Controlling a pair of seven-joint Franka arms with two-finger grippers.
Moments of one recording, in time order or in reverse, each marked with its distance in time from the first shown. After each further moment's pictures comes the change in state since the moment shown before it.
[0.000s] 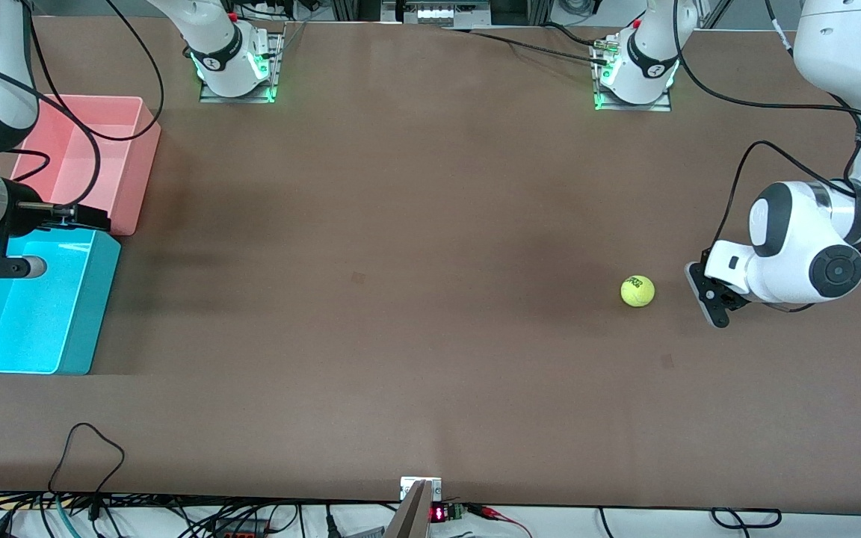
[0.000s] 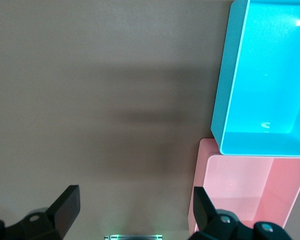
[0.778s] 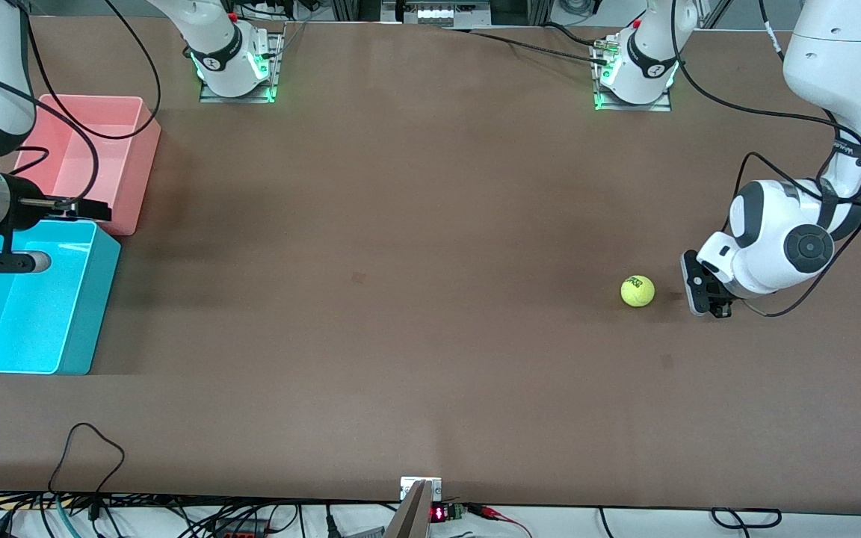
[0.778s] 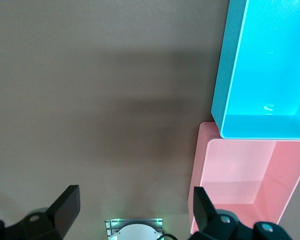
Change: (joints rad) left arm 0.029 0.021 0.000 -0.154 0.047 0.329 0.241; right arm -0.008 0.008 -0.006 -0.020 0.000 -0.041 0.000
